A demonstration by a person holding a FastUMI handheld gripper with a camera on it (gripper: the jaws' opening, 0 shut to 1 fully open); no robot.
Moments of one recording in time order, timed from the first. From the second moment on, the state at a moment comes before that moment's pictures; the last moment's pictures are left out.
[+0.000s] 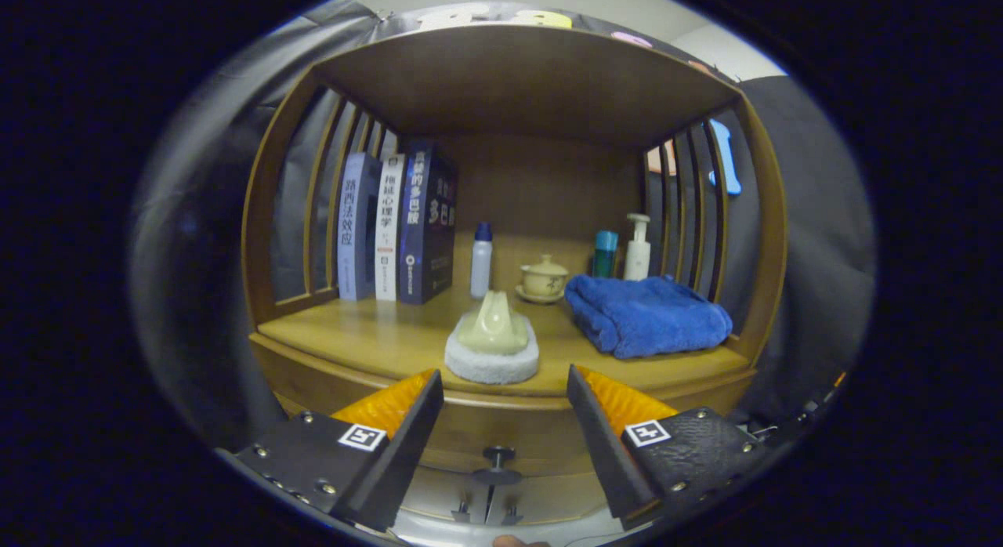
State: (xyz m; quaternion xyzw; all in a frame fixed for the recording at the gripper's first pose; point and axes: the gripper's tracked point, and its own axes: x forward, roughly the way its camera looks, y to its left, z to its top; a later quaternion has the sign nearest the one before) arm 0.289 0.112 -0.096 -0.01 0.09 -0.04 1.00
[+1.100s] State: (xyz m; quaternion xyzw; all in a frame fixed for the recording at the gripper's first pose) arm 0.164 -0.014 0.053 0.02 -0.02 -0.04 1.00
